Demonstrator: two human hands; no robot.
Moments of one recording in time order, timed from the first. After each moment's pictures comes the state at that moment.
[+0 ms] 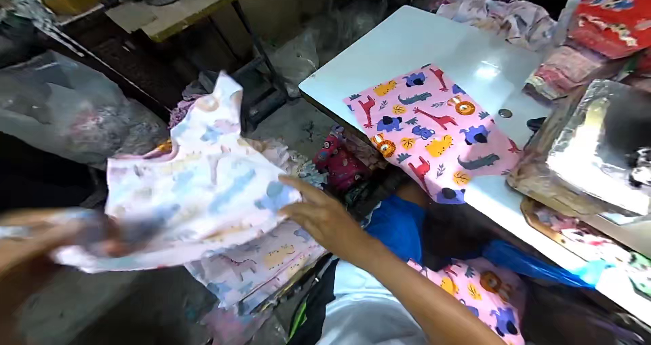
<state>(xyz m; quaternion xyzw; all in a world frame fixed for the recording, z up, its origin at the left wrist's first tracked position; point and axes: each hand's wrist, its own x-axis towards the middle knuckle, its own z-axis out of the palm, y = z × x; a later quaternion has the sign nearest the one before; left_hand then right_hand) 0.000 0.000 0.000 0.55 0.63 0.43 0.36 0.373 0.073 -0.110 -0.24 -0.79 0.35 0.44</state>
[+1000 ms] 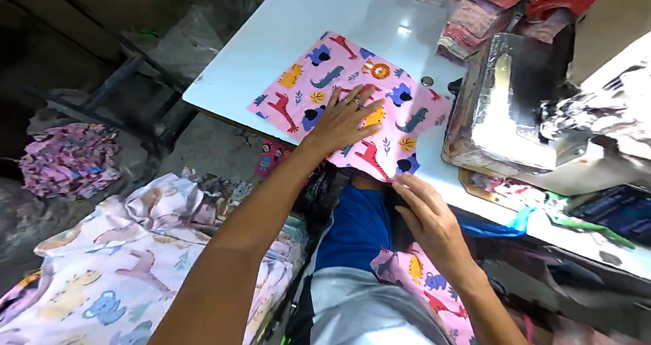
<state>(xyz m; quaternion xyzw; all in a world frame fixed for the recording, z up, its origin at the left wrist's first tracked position) 0.445 0.301 -0.140 0.96 0.25 0.10 0.10 0.588 0.032 -0.146 -0.61 -0.71 0.05 0.35</state>
